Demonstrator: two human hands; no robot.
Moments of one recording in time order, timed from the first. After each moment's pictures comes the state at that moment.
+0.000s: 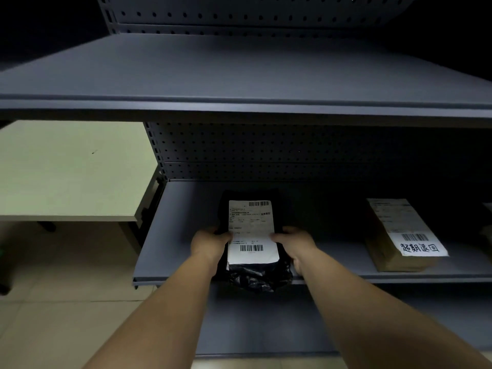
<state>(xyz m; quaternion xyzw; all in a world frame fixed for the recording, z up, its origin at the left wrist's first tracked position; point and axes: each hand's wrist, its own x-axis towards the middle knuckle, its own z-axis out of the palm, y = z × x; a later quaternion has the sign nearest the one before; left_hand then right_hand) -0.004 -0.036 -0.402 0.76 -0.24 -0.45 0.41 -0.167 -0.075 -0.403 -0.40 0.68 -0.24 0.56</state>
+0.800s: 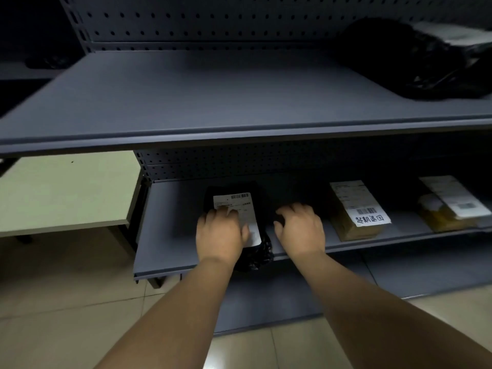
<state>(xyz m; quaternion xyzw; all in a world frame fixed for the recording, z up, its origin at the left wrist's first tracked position) -0.046 0.001 -0.331 0.73 -0.68 0.01 0.05 -0.199 -0.016 -0.335 -0.72 0.68 -0.12 0.04</state>
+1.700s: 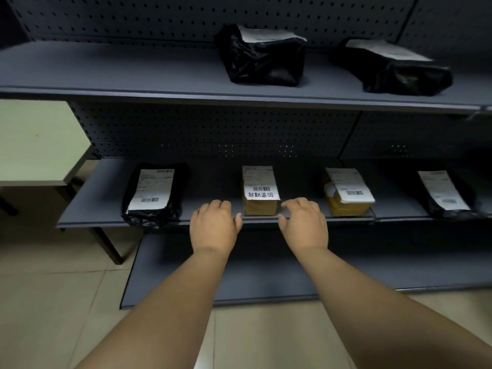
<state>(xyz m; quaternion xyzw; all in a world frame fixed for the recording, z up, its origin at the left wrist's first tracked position) -0.295 0.079 -0.304 0.76 -0.63 0.00 0.12 -0.461 0.054 -0.301 -0.72 0.68 -0.15 0.05</state>
